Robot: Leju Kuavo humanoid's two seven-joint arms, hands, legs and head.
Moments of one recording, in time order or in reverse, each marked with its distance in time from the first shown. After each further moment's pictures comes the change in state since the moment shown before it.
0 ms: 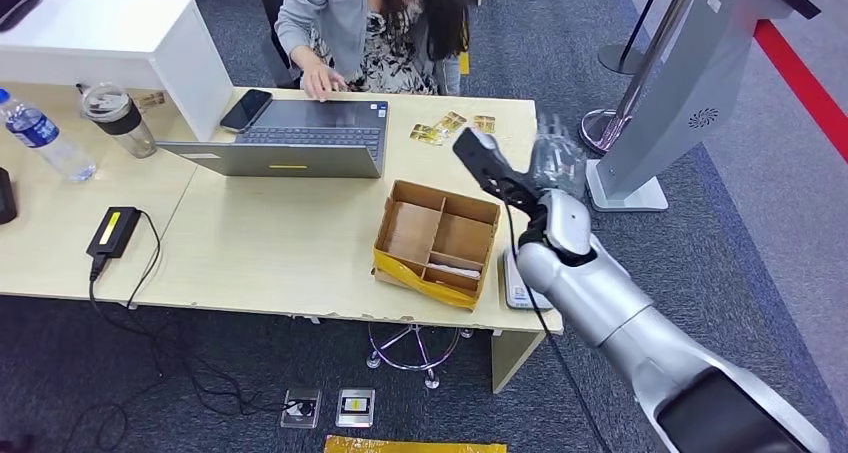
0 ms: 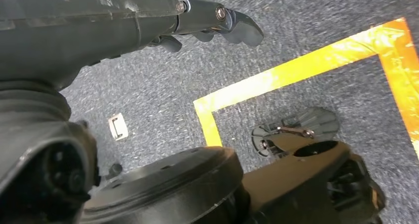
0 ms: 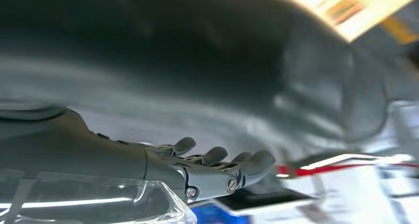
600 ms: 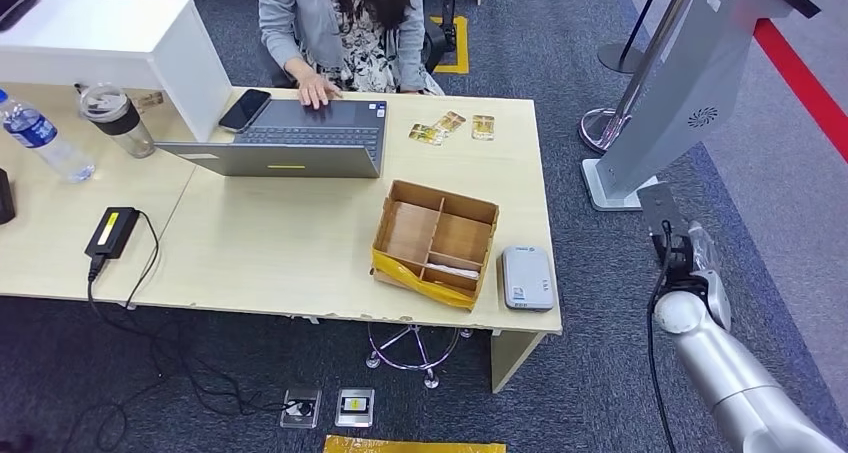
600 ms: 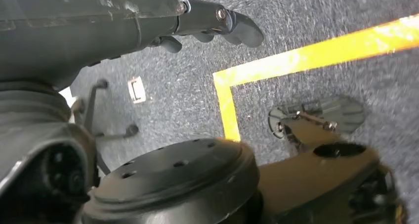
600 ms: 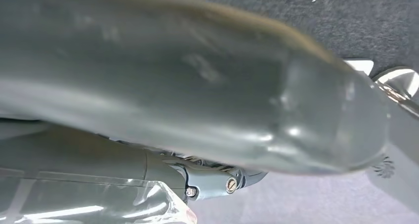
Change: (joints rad) left arm 0.008 0.000 0.040 0.000 0.147 -0.020 0.068; right arm 0.313 -0.313 -0.319 -0.009 -0.531 -0.139 -0.206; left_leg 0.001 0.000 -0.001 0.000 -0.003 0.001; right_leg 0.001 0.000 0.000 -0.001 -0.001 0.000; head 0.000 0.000
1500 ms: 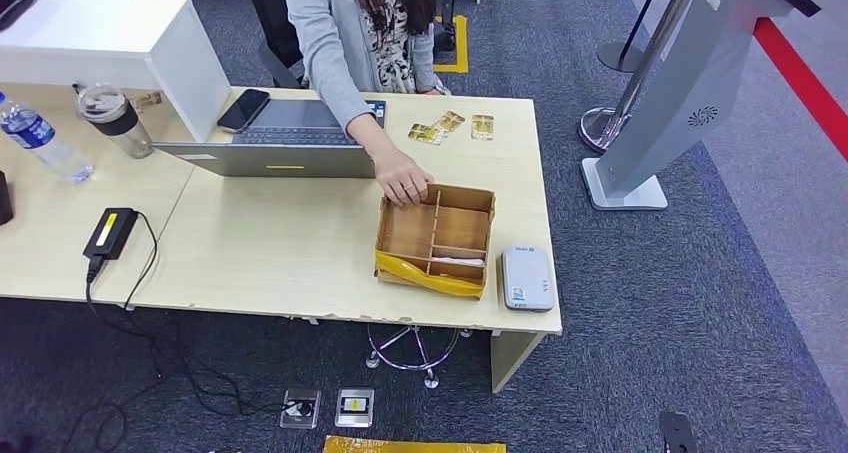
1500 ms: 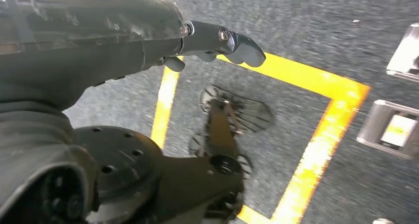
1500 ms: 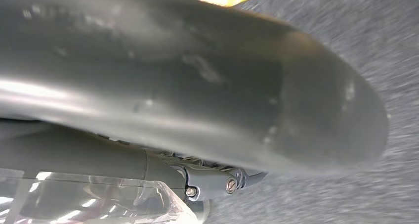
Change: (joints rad) left arm 0.010 0.012 0.259 0.000 0.344 -0.038 -0.249; right arm 0.458 0.109 -0.075 0.472 -0.577 0.003 -0.360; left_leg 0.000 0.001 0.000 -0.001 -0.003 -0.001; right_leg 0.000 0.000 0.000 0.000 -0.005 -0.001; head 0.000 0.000
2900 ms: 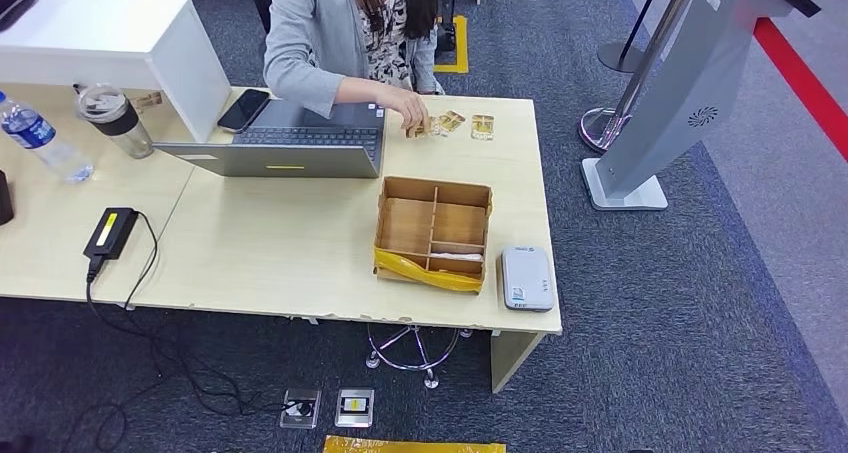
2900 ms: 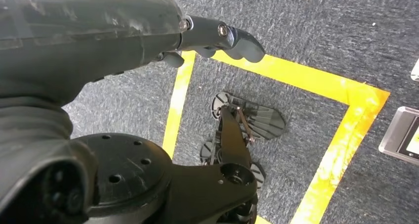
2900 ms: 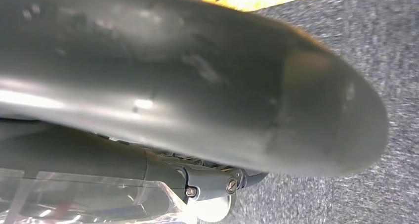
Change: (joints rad) left arm -0.003 -0.004 0.004 0.003 -0.039 0.026 0.040; right arm 0.026 0.052 0.049 0.135 0.146 0.129 0.028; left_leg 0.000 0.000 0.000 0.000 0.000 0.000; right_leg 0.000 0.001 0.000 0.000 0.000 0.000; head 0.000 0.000
